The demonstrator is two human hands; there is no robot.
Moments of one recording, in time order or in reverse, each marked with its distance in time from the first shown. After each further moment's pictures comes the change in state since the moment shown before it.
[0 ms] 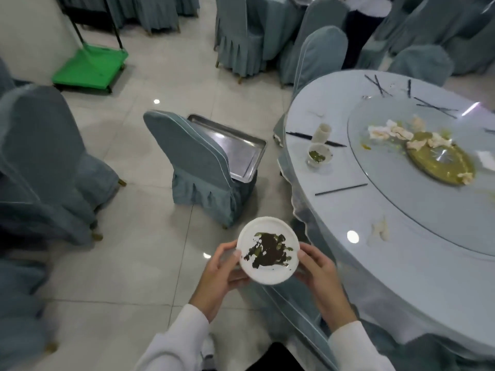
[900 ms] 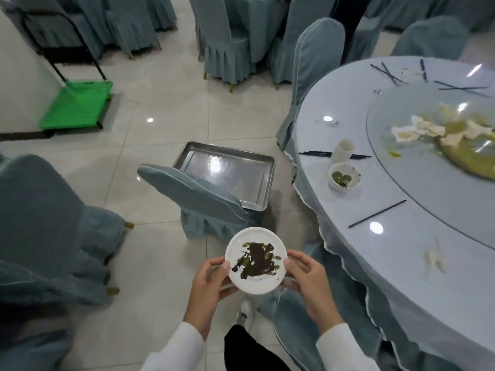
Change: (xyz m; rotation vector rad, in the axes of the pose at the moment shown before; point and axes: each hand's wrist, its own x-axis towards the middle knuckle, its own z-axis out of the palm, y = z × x) left_hand 0.148 0.120 -0.075 0.147 0.185 0.026; right_hand 0.153 -0.026 0.139 0.117 0.059 0.072
